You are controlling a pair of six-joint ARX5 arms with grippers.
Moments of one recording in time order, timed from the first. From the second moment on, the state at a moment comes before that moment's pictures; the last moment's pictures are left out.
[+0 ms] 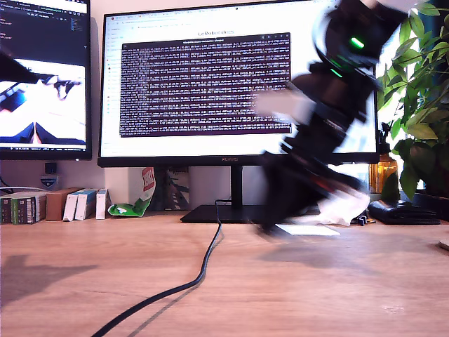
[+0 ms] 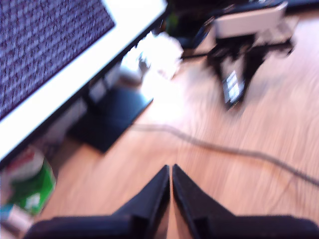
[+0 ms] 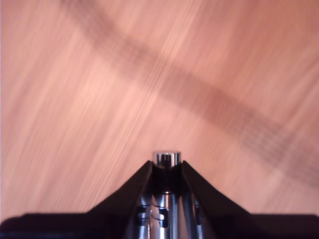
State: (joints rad) left arm -0.05 0.82 0.54 -0.19 0.85 0.74; right arm 0.50 1.91 1.38 -0.70 -0.56 -1.48
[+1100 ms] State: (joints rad) left arm -0.18 1.16 0.54 0.94 1.03 0.14; right arm 0.72 1.81 1.87 -0.69 -0.99 -1.18
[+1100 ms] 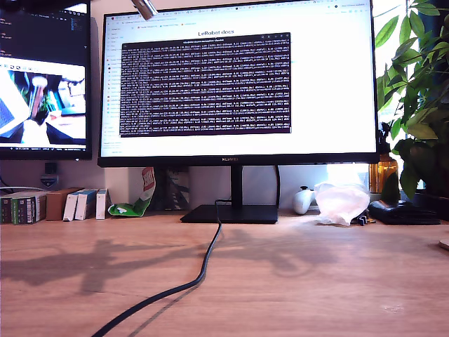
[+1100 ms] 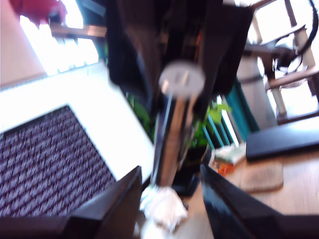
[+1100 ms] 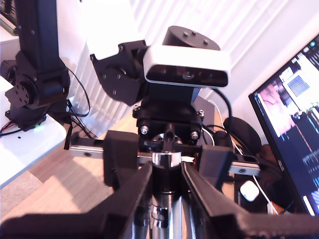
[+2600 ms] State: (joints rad) left arm -0.16 1.18 0.54 1.01 0.95 0.14; right arm 0.70 1.81 1.88 -0.73 -0.90 -1.10
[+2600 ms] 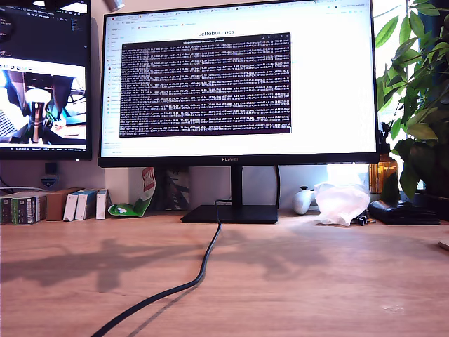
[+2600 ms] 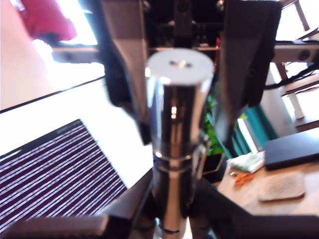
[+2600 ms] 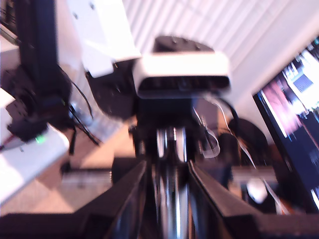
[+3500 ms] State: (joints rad) left arm -0.06 1.18 0.57 1.01 1.01 0.14; right arm 0.39 1.81 1.88 -0.82 -0.63 -0.51
